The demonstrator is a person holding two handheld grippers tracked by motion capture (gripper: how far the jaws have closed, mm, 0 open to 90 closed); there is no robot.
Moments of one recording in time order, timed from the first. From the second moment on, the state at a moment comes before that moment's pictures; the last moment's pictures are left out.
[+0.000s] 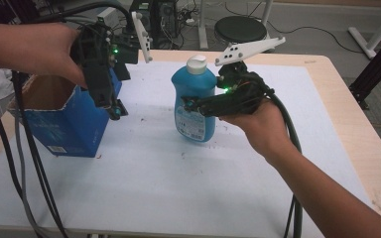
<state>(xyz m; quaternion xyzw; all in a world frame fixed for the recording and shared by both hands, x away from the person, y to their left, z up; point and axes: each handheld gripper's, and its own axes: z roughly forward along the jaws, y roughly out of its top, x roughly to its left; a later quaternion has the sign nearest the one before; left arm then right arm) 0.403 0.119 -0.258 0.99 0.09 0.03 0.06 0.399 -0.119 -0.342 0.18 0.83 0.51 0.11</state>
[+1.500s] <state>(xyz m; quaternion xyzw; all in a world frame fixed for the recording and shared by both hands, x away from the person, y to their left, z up) 0.407 0.105 -0.269 0.99 0.09 0.02 0.05 0.399 -0.156 -0.361 0.03 0.86 0.51 0.00</state>
